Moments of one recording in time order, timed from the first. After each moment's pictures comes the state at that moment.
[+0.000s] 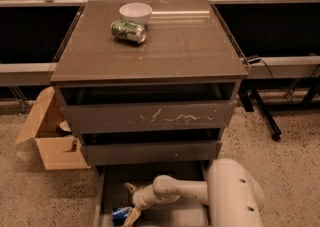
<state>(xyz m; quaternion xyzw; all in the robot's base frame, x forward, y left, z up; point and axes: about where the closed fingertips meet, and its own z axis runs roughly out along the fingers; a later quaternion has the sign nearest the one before) 0.503 0.150 0.150 -0.64 0.63 0.30 0.30</state>
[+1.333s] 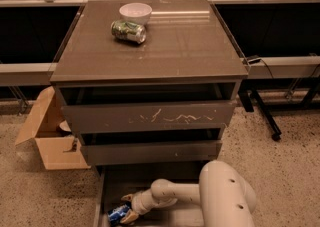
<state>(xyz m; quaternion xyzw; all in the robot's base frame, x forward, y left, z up) 0.488 0.154 0.114 -0.65 0.63 0.31 0.28</state>
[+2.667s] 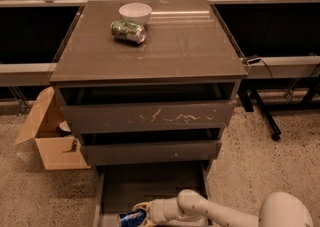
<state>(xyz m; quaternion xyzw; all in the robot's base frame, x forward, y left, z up) 0.438 0.082 0.201 -0.64 0.57 0.33 0.39</state>
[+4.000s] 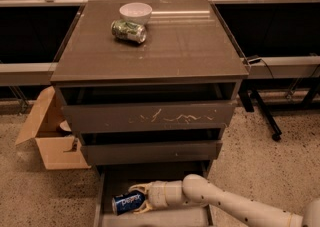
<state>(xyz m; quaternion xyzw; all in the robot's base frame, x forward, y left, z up) 0.464 0.083 0.355 -0.69 0.49 0.25 0.47</state>
